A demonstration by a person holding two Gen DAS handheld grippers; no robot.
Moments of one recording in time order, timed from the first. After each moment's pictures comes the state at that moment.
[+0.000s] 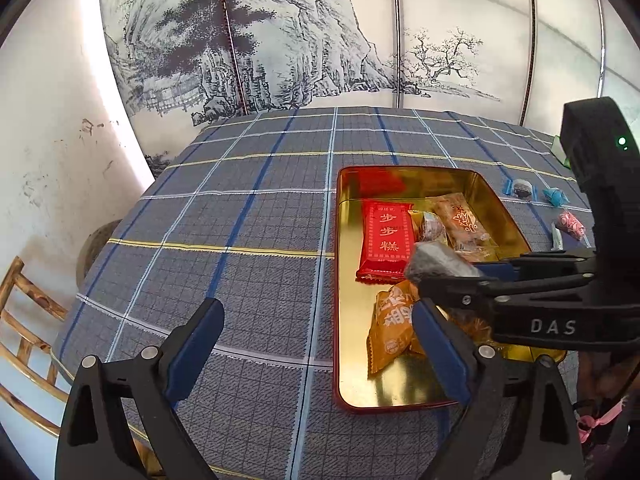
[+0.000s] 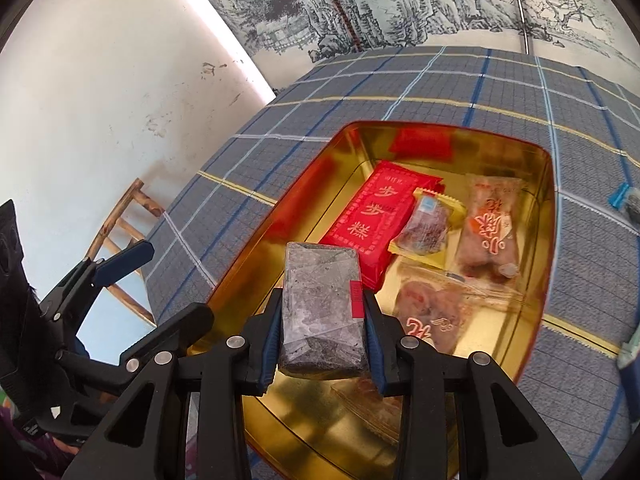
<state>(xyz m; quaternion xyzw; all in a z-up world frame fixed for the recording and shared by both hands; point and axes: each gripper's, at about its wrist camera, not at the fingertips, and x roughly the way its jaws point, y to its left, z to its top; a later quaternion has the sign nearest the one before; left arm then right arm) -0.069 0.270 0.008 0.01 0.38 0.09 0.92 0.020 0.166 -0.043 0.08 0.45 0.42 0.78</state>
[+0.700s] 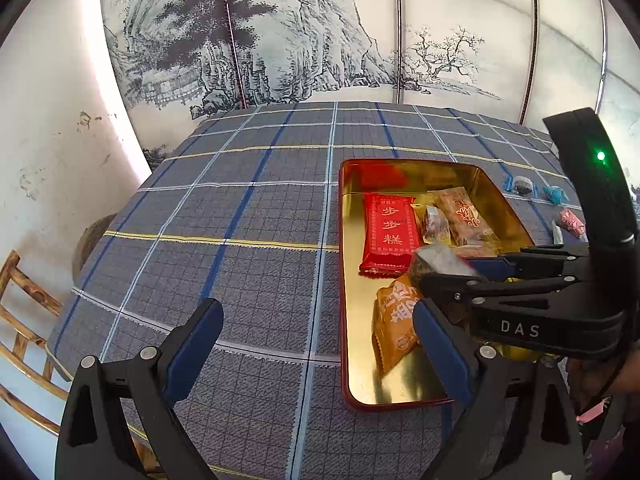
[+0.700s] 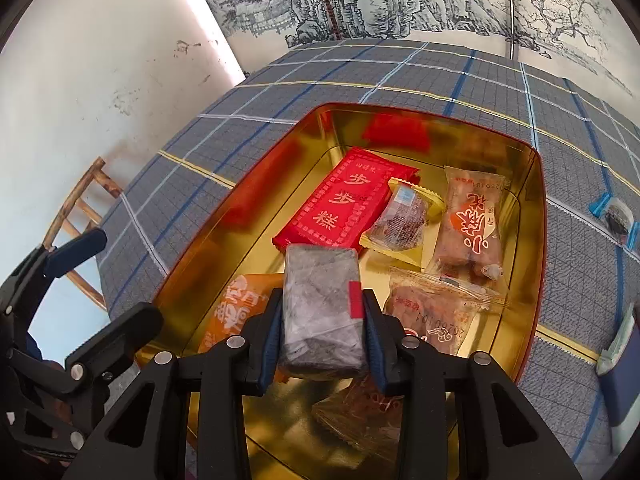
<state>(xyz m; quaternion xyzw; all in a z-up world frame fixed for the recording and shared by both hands) -0.068 0.272 0.003 0.01 0.39 0.09 0.92 0.022 0.171 -0.048 0.03 0.44 0.38 0.81</state>
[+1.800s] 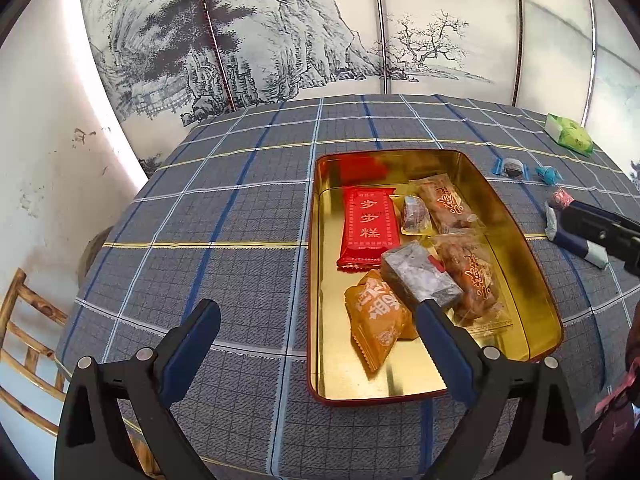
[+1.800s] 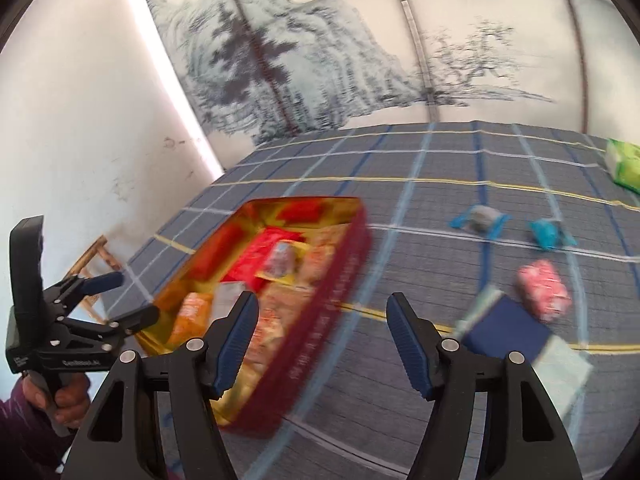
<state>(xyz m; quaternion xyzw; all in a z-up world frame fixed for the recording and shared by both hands) -0.066 0.243 0.002 0.04 0.40 0.09 0.91 -0.014 0.010 -0.042 0.13 0.32 0.30 0.89</state>
